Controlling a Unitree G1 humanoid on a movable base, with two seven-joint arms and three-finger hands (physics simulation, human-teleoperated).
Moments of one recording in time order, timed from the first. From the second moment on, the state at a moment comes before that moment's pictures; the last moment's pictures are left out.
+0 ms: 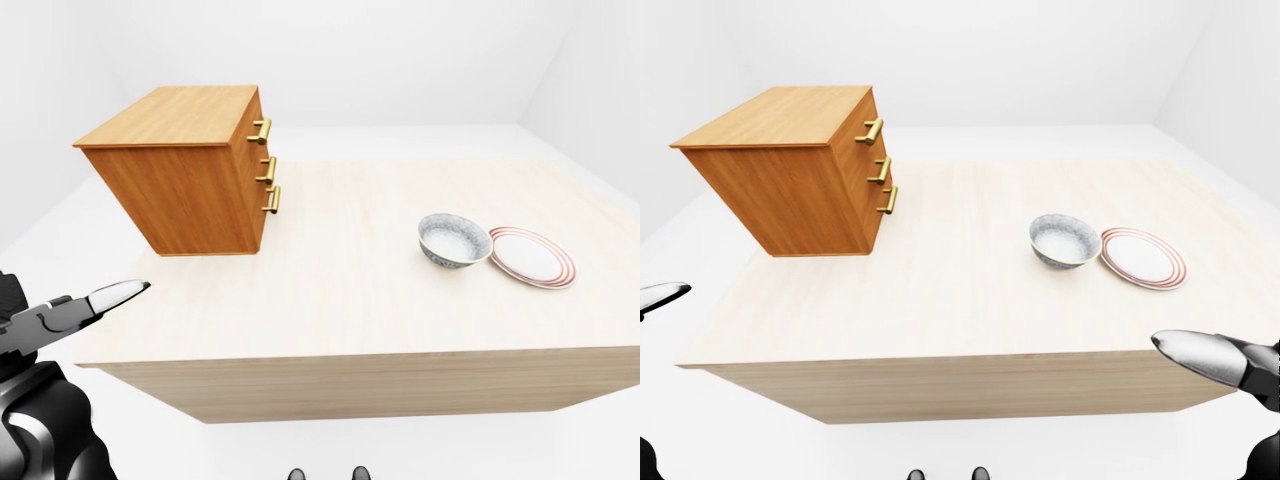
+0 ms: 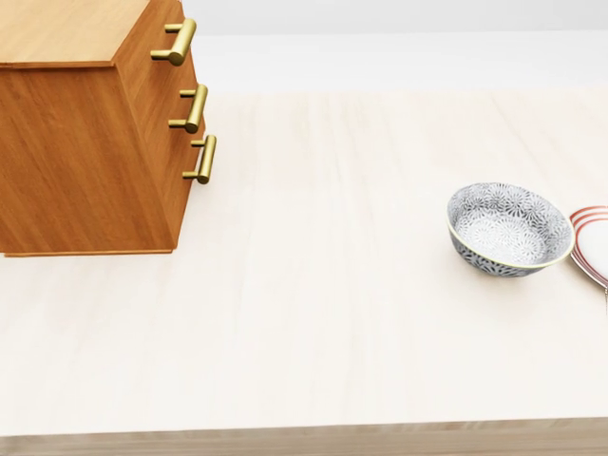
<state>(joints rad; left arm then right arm) -0.03 0.16 0.56 -0.83 -0.31 0.09 0.13 0.03 -0.25 -0.84 -1.01 0.56 0.09 0.00</state>
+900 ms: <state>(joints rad) -0.03 0.15 0.55 -0.84 -0.30 0.09 0.13 0.03 -0.23 -0.82 -1.01 0.53 0.09 0.02</state>
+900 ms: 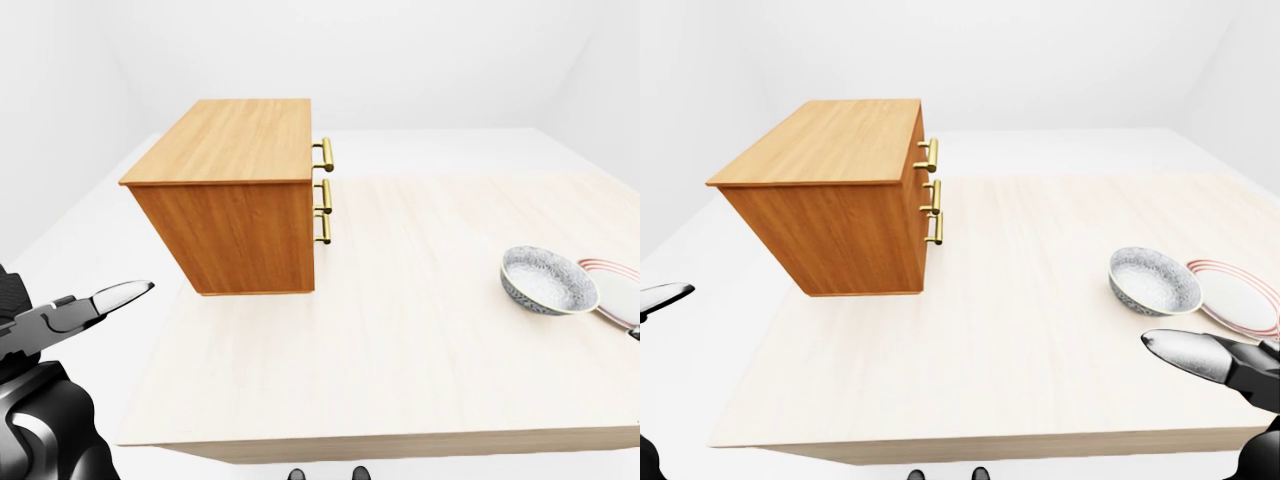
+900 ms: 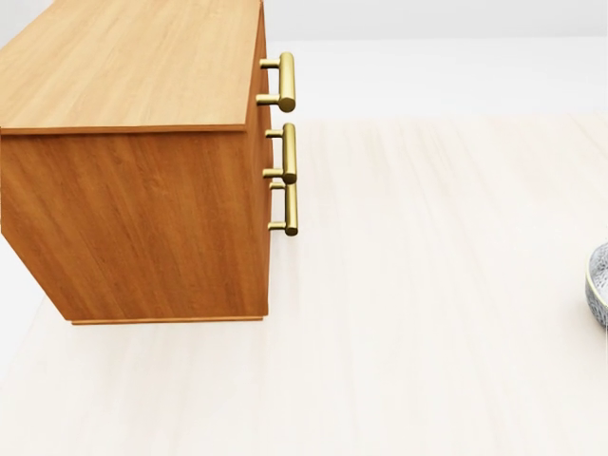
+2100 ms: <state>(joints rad) -0.04 0.15 0.53 -0.85 -0.29 0.09 0.13 -0.30 -0.72 -0.50 0.37 -0.39 0.05 0.16</state>
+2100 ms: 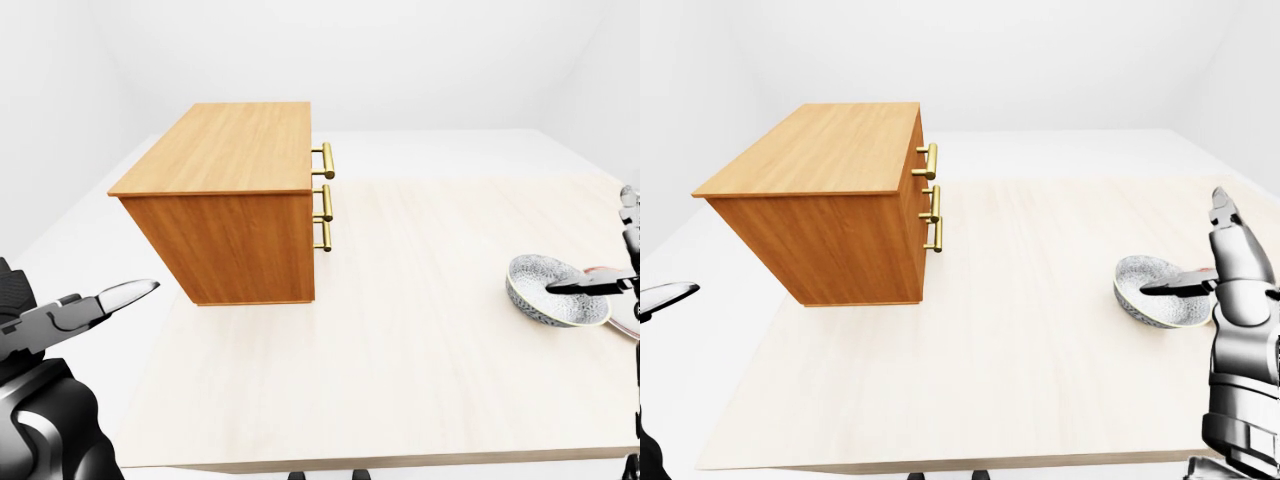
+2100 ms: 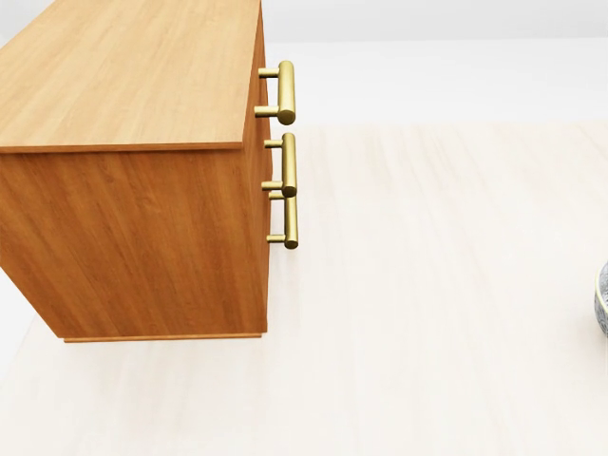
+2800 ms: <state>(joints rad) -0.04 0.16 0.53 -0.85 -0.29 0.09 0.13 -0.44 -0.86 -0.20 1.24 -0.58 -0.09 0.06</state>
